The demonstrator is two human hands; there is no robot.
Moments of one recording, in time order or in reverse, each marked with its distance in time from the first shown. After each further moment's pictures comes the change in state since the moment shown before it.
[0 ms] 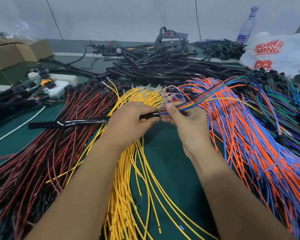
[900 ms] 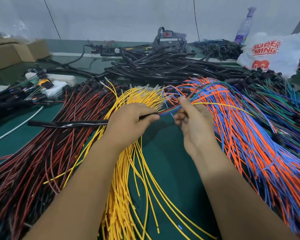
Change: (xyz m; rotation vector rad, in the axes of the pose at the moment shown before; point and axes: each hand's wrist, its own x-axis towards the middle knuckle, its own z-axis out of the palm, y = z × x) left_hand 0.001 0.001 0.002 -0.051 0.007 -0.019; right_hand 0.004 -0.012 -0.007 0.298 0.207 0.225
